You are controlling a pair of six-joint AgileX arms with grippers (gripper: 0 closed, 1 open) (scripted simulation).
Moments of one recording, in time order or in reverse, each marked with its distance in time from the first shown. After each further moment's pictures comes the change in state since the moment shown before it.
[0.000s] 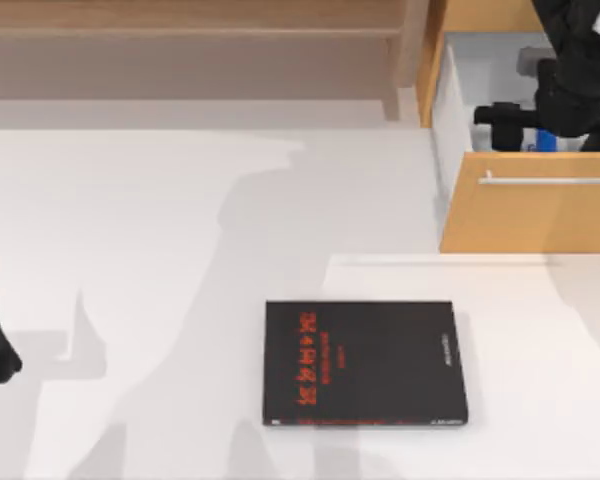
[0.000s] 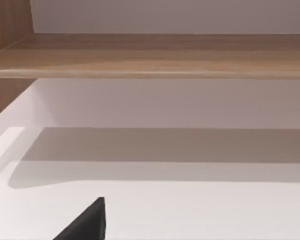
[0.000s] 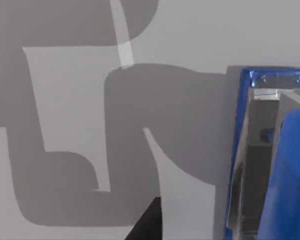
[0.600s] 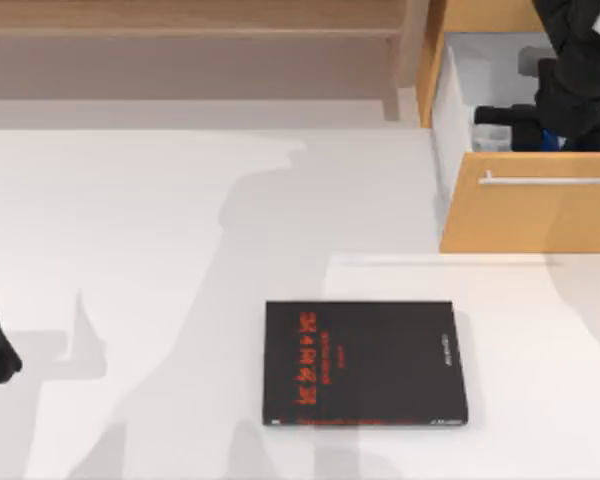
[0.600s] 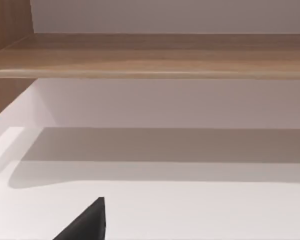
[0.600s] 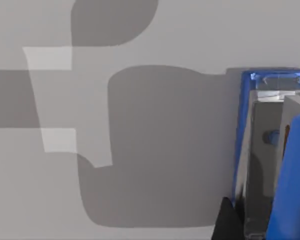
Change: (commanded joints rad) left arm 0.000 0.000 0.000 0.000 0.000 0.000; right arm 0.000 0.000 0.000 0.000 0.000 0.000
